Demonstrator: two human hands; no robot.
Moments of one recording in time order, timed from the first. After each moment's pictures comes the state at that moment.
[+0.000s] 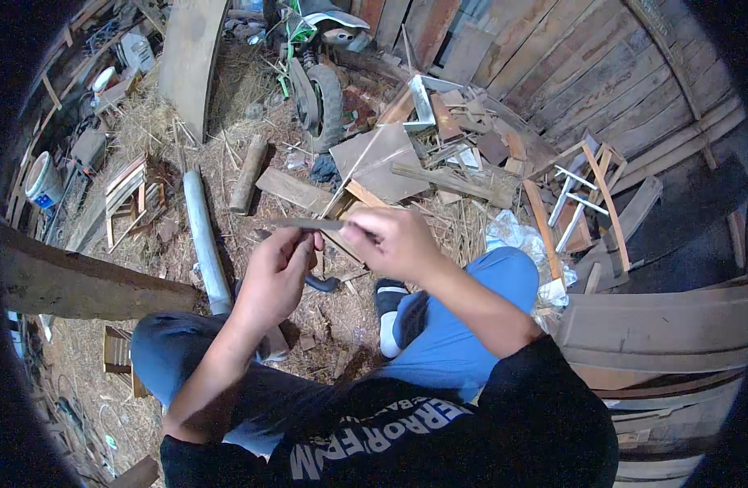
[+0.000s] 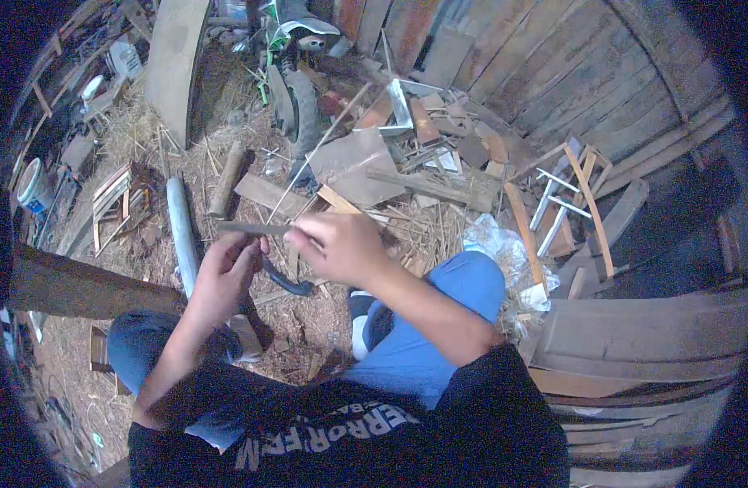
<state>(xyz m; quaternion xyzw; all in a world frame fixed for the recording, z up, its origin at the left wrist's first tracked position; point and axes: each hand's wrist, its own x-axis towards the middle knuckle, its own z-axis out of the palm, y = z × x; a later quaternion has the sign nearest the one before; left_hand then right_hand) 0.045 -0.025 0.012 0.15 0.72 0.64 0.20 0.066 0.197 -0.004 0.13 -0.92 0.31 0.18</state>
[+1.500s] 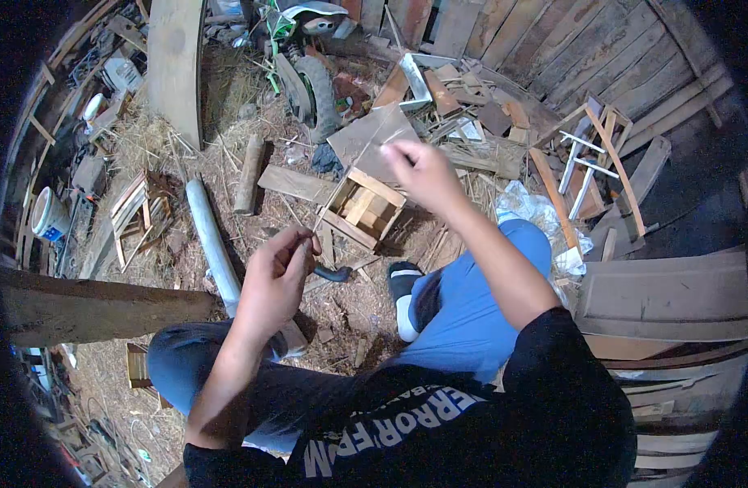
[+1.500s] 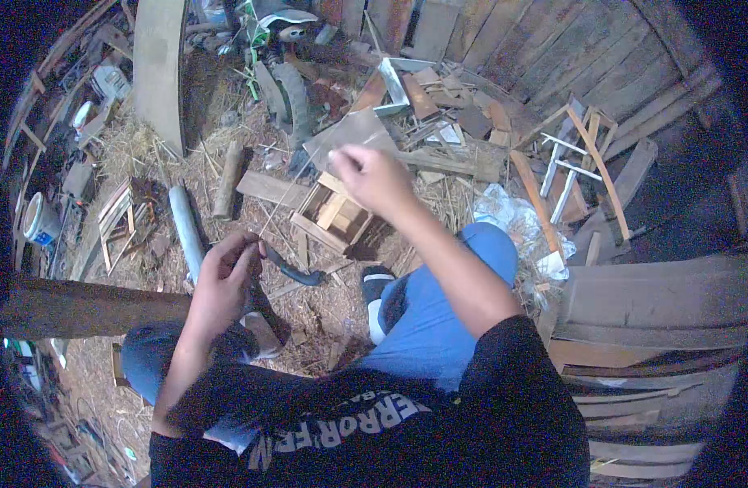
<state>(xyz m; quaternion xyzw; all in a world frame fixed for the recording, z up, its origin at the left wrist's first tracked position) 0.049 -0.025 0.012 0.17 0.73 0.63 0.22 0.026 0.257 -0.034 -0.03 -0.88 0.43 0.20</state>
